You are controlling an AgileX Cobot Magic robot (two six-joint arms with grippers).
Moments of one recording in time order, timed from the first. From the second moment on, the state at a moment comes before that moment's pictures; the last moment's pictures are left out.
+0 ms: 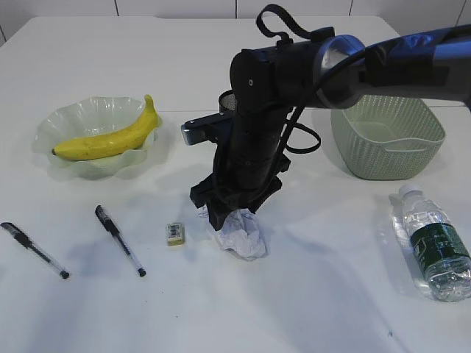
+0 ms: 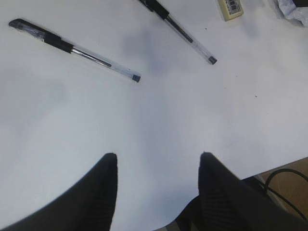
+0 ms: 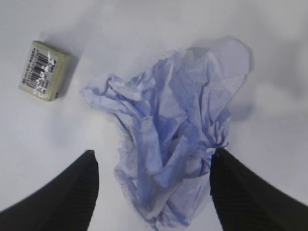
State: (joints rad) left arm -0.16 1.18 -0.90 -0.22 1.01 0.08; right arm 0.57 2.22 -1.75 0.13 1.03 -0.06
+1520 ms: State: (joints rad) left arm -0.16 1.18 -0.90 -0.20 1.01 0.08; right arm 0.41 2.07 -1.93 0.08 1.23 -0.06
